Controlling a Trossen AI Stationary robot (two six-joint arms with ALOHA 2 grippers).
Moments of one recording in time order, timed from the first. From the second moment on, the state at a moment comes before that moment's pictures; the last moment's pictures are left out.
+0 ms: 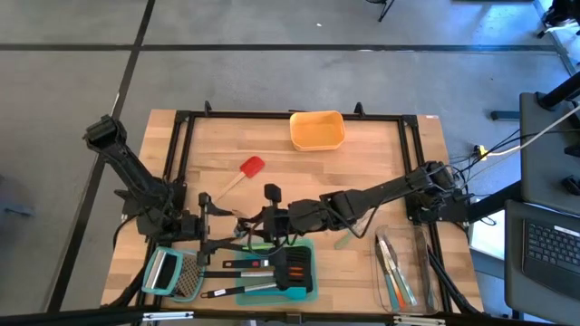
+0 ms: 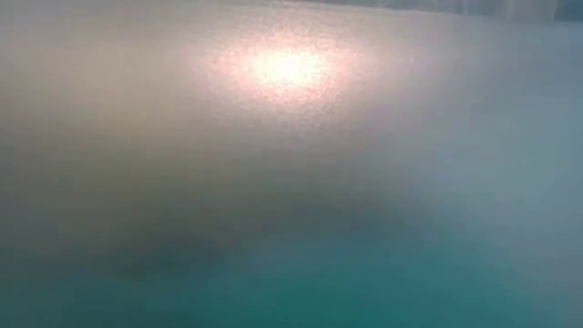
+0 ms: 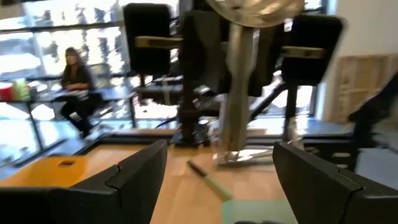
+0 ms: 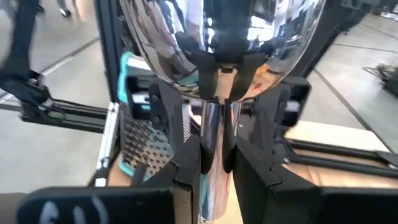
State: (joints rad) left arm -0.92 1.09 0.47 0.78 -1.04 0.14; right arm 0.37 1.96 1.80 -0.11 0.25 -0.02
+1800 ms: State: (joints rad) left arm -0.69 1.13 0.47 0.83 -0.69 0.11; right arm 0.32 1.99 1.80 -0.07 0.19 -0.03
